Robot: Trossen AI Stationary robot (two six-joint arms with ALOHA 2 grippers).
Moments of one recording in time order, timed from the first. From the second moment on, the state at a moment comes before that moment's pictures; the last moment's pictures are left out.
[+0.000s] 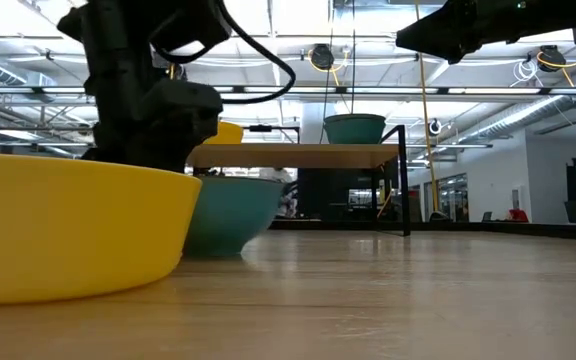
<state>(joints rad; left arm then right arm) -0.24 1.71 0.98 -0.50 -0.05 -1.08 -0.04 0.72 0.46 0.26 0.26 -0.15</state>
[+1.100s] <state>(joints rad) -0.24 1.61 1.34 -0.51 -0.88 -0.19 0.05 0.83 0.46 0.40 0.30 -0.25</state>
